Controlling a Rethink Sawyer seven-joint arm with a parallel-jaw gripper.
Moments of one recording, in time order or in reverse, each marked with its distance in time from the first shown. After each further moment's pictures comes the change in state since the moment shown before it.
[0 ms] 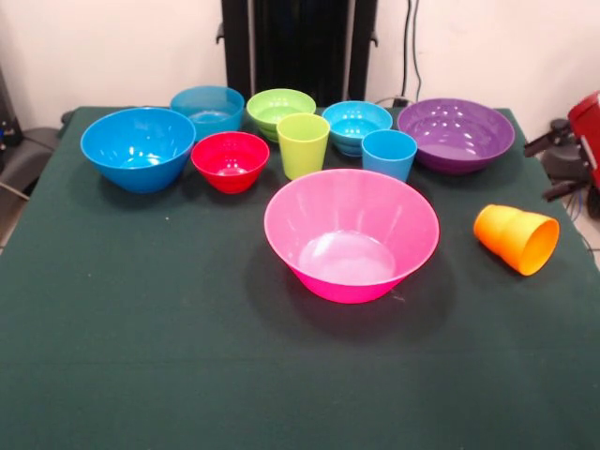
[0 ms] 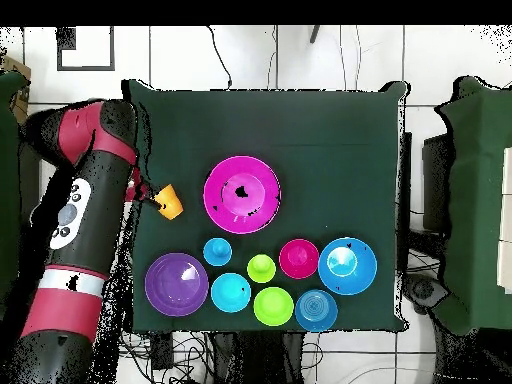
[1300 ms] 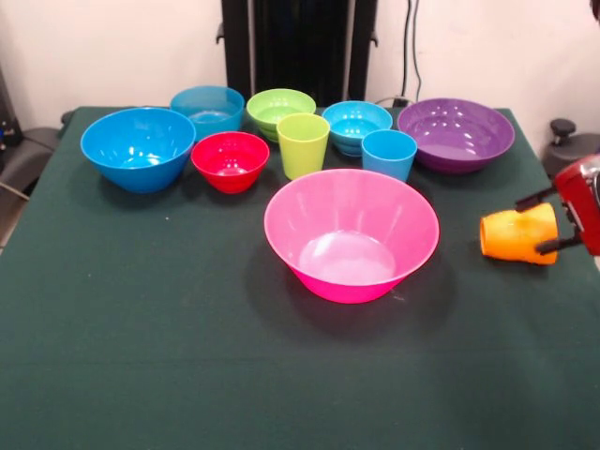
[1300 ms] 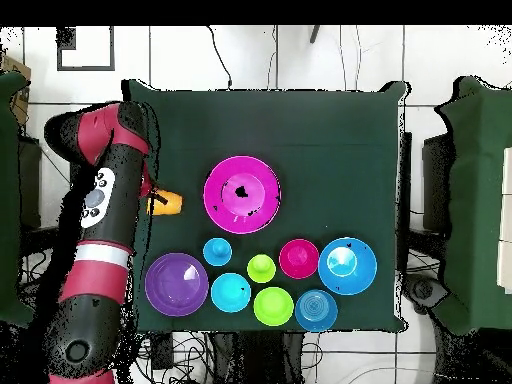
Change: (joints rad) arm -0.067 0.164 -0.038 -0.183 0.094 -0.012 0.001
